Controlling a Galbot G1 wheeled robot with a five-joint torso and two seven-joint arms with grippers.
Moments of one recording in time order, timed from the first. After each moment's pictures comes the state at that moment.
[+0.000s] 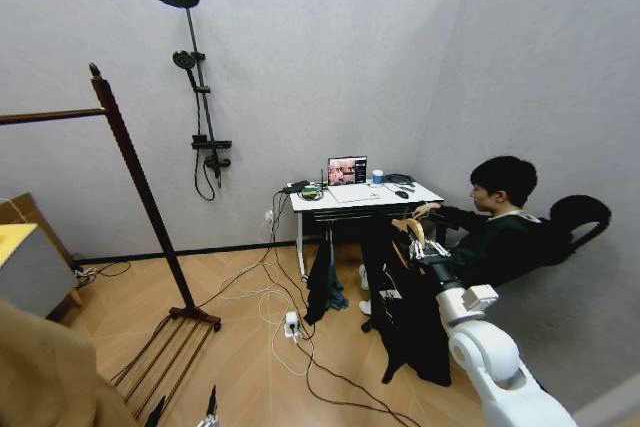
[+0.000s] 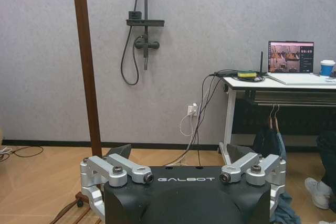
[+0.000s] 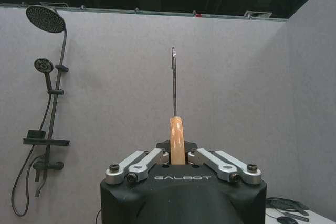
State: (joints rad) left arm 2.05 -1.57 -0.58 -2.33 -0.08 -0.09 -0.03; right arm -1.16 1.07 0.65 2.06 0.48 -0.02 0.07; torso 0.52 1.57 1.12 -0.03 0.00
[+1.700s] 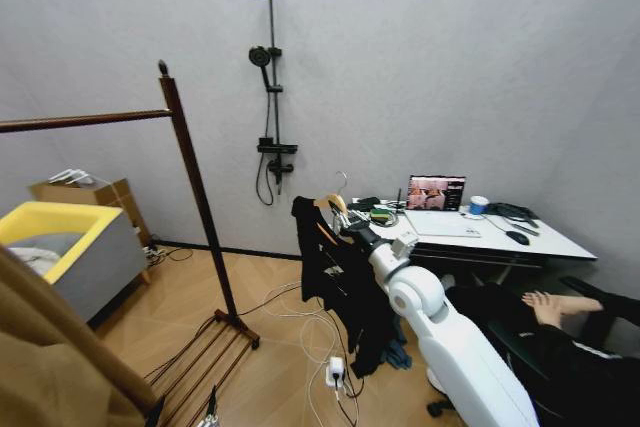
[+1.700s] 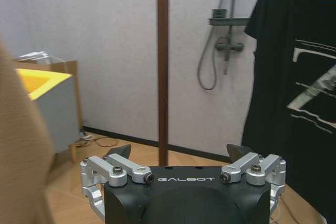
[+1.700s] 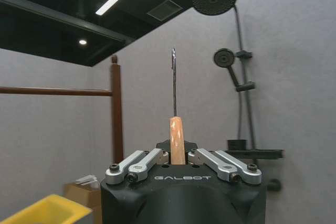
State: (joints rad) left arm 2.05 -1.57 -0.58 -2.33 -0.08 -0.09 -0.03; right arm -0.59 1.13 0.17 1.94 0.68 -0.26 0.05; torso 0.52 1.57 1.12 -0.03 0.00
